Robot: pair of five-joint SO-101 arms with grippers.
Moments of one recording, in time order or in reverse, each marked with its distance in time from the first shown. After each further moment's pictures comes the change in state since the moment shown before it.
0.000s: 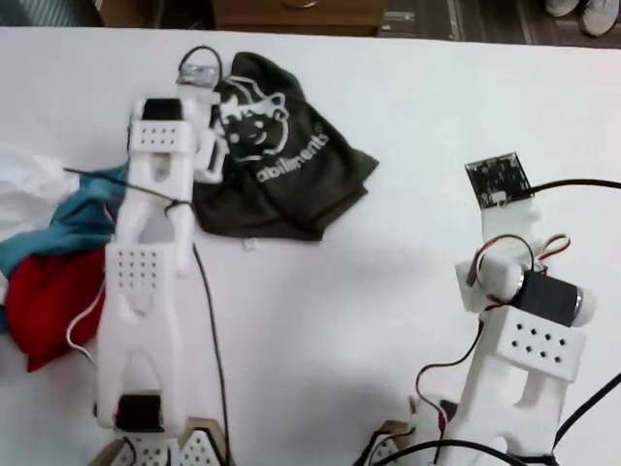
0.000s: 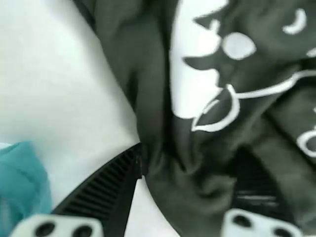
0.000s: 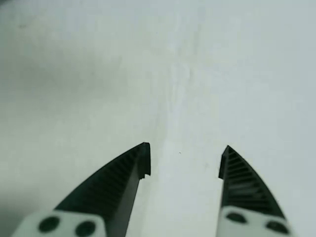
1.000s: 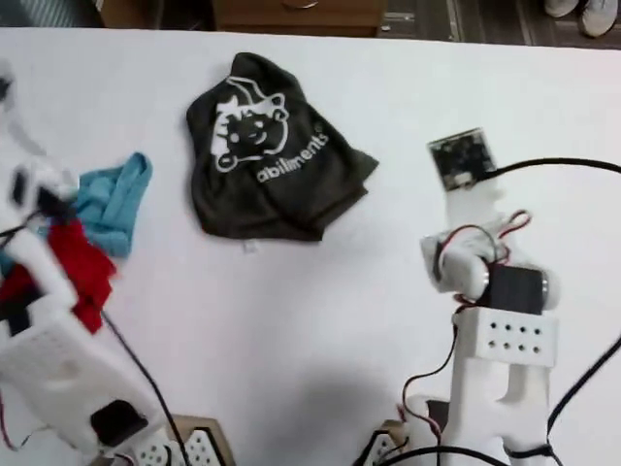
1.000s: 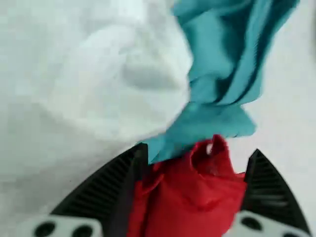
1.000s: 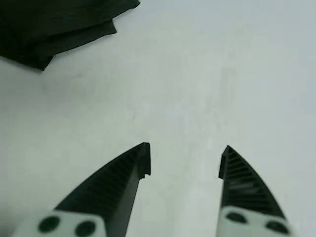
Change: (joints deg) left arm -30.0 -39.6 27.3 8.6 -24.0; right arm -14.2 0.0 -1.2 -4.8 -7.9
